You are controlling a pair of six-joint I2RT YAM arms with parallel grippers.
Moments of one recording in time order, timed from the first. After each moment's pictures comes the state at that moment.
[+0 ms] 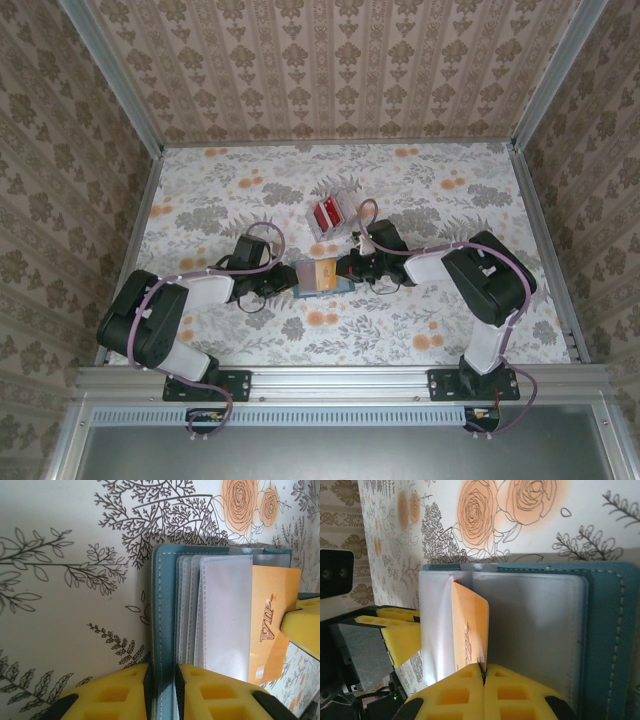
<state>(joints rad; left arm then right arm) -0.48 1.49 0.51 0.04 0.47 -0.77 0.54 1.82 0.75 0.30 -0.60 0.88</state>
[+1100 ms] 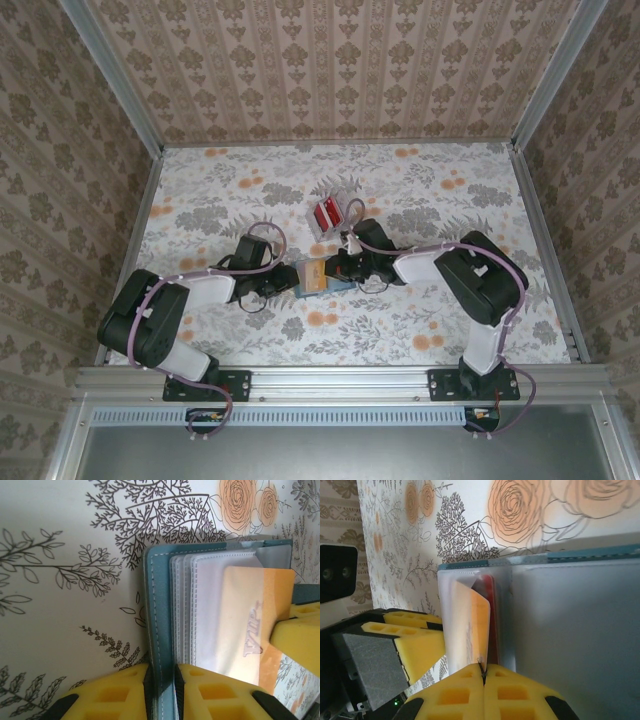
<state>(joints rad) -0.49 1.49 0.51 0.05 0.46 -0.77 0.62 1.86 0.84 0.26 -0.55 0.90</state>
